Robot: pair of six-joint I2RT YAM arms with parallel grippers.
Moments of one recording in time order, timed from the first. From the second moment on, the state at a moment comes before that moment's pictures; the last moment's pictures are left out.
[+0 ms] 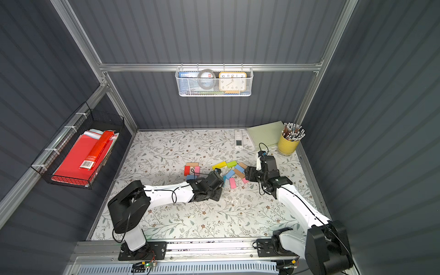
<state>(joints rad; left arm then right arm) -0.96 1.74 1.04 -0.33 -0.20 -0.54 0.29 1.18 0.70 -0.27 -0.15 0.35</state>
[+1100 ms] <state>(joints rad) -0.64 1.65 0.93 -0.42 -0.26 -0.46 0.29 1.19 0.68 -0.27 -0.21 0.35</state>
